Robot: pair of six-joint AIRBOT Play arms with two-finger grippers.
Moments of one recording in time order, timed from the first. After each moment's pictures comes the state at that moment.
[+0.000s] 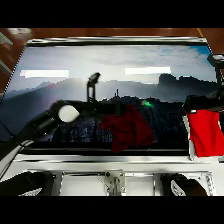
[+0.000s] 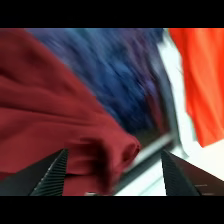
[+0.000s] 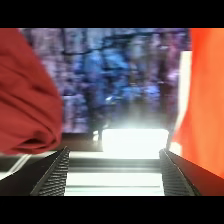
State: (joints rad) left arm -0.72 -1.24 1.14 1.04 -0.63 -1.83; right arm 0.00 -0.96 1.36 -1.63 1.60 1.48
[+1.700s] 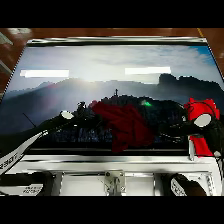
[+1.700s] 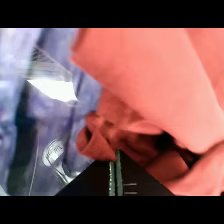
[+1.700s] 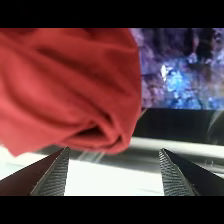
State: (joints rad) left arm -0.44 -1.52 0.77 0.31 -0.62 -1.33; right arm -0.16 -0.98 0.61 -1.11 1.20 1.41
